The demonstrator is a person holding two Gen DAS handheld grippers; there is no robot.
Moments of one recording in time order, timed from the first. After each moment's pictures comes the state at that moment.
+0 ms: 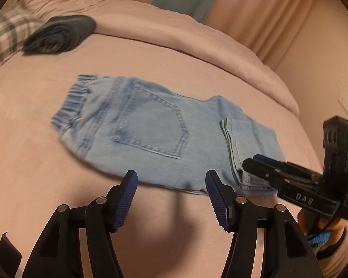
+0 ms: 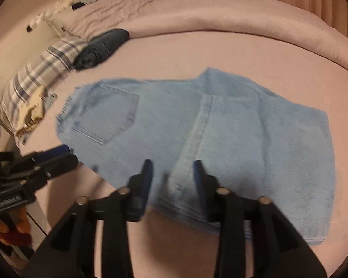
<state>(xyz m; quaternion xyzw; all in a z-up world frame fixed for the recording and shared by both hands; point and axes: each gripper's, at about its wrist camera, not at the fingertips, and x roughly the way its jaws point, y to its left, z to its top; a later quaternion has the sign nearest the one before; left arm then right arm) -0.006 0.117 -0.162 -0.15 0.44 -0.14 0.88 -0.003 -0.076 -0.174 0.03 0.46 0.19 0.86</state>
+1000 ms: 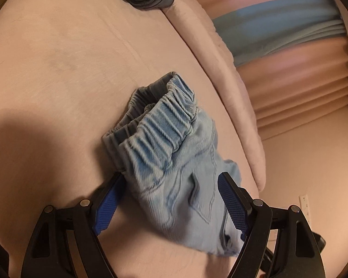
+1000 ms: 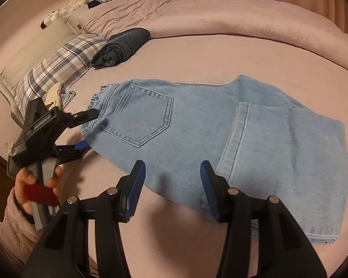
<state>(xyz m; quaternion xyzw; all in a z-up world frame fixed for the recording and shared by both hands) 0.064 0.218 -0.224 -0.44 0.42 -0.12 0.79 -0.008 -0.049 -0.167 0.03 0.46 0.22 0.86</state>
